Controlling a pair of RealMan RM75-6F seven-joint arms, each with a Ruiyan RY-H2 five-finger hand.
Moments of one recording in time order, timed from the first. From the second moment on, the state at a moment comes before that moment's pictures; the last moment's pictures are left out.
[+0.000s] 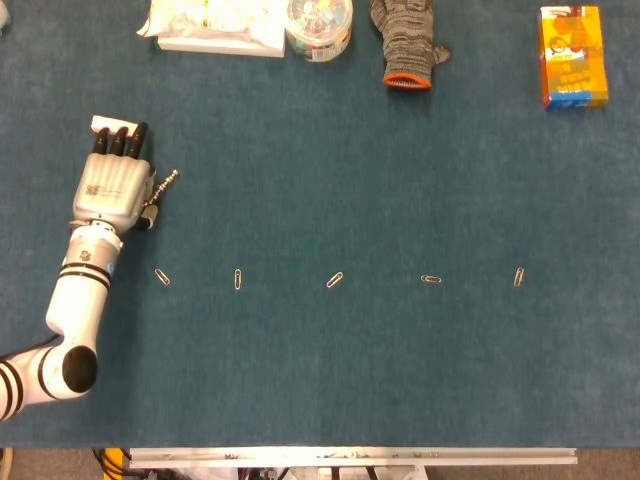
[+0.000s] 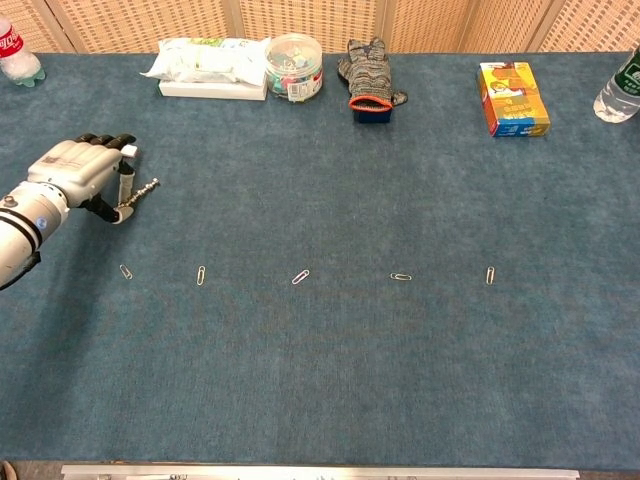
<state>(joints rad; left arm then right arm) -0.63 -1.57 -0.07 -1.31 0.85 0.99 0.62 0.08 -1.05 0.06 -1.57 -1.55 1.51 0.20</state>
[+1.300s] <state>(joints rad) -0.47 -1.23 0.10 -1.73 1.21 1.18 0.56 0.08 -1.06 0.05 -1.57 -1.56 1.50 0.17</state>
